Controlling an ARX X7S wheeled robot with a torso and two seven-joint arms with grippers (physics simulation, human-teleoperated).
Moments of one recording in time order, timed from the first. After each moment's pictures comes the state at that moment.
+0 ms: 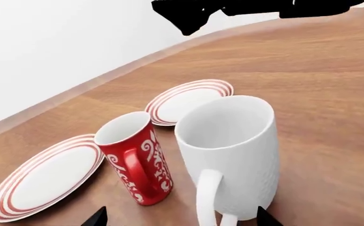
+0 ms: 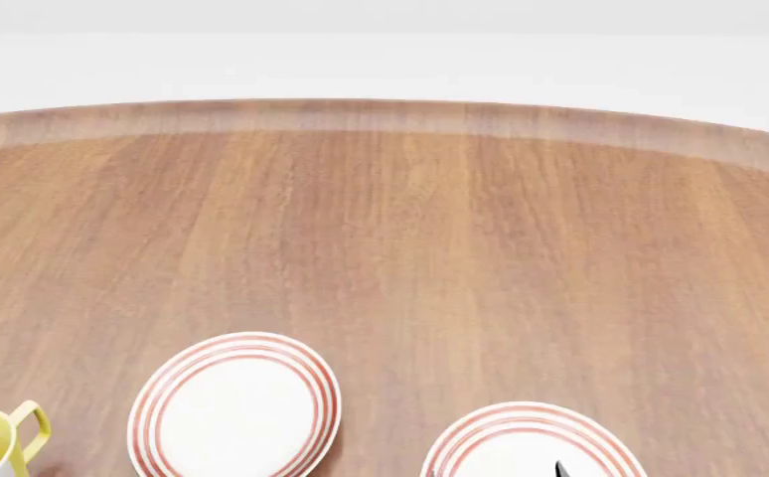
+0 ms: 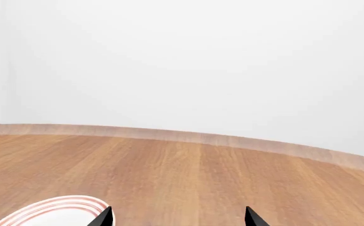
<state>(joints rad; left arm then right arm) 0.53 -0.11 -0.25 -0.14 0.07 0.80 0.89 -0.13 0.26 -0.27 -0.26 0.14 -0.07 0.23</state>
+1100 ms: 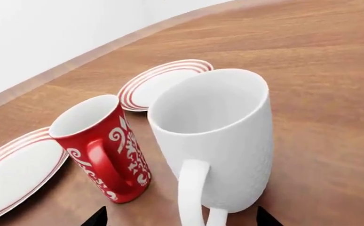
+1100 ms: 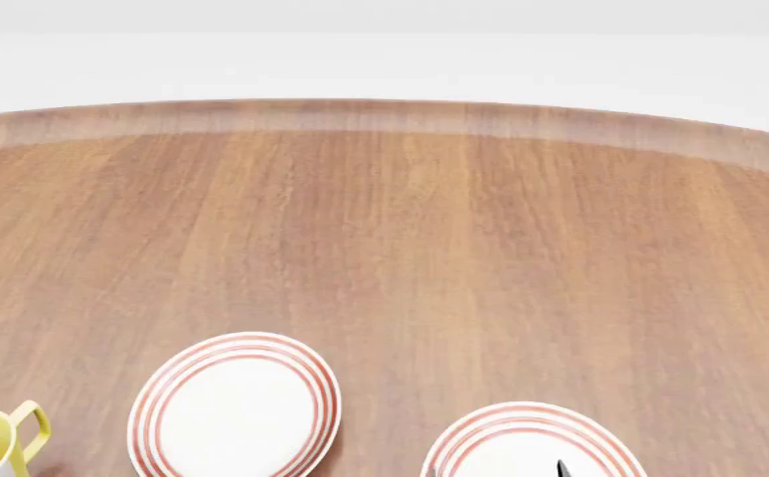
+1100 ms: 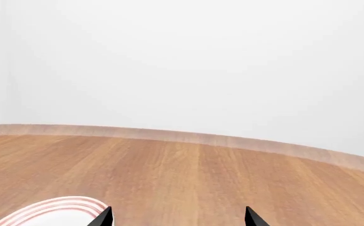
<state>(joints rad) 0.42 -0.15 -0.14 -0.21 0.19 0.72 0.83 -0.12 0.28 -0.29 -0.26 0.15 -0.07 0.25</state>
